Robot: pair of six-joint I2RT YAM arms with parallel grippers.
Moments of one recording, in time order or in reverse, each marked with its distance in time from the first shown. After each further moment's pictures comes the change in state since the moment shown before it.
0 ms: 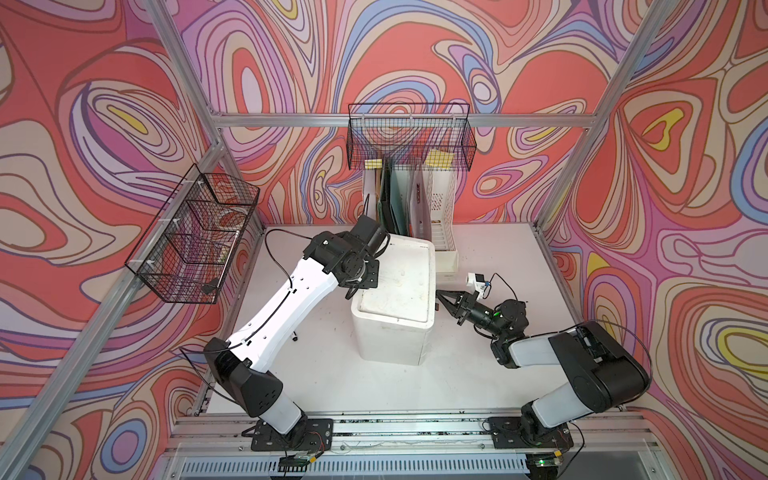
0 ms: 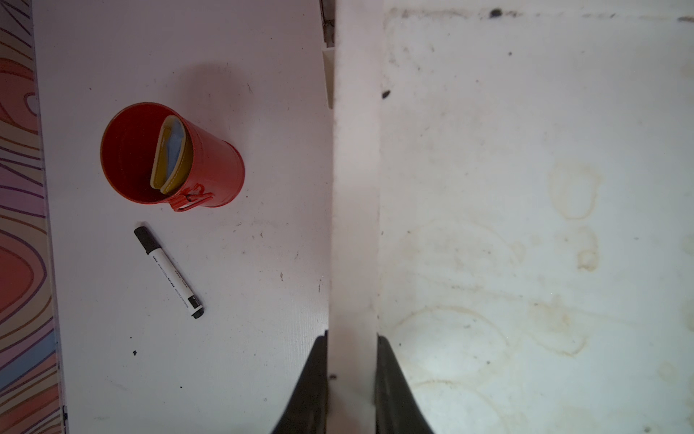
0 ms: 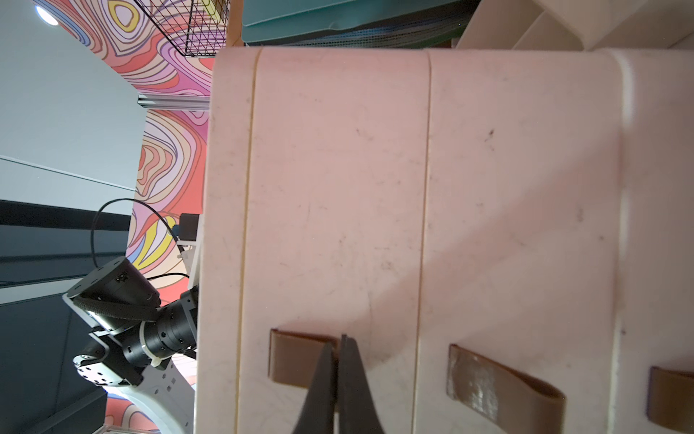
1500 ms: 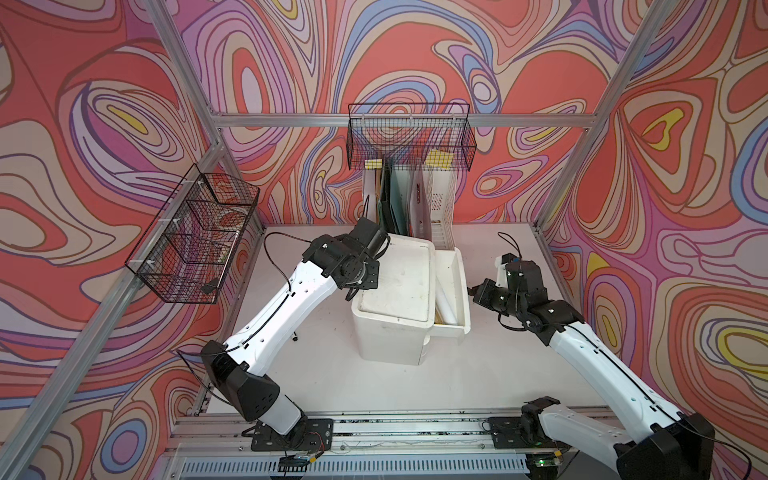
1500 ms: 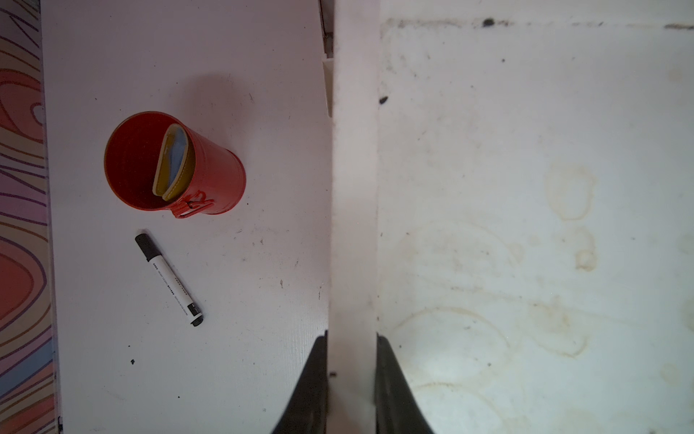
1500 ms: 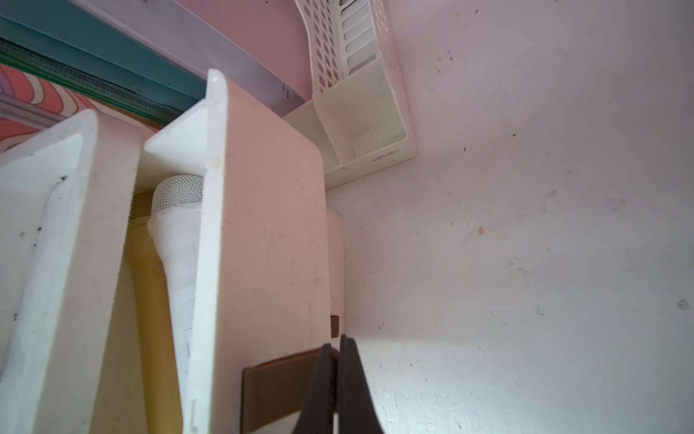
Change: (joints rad) left arm -0.007 -0.025 -0.041 0.041 -0.020 0.004; right arm -0.039 -0.449 0.566 -1.847 0.574 -0.927
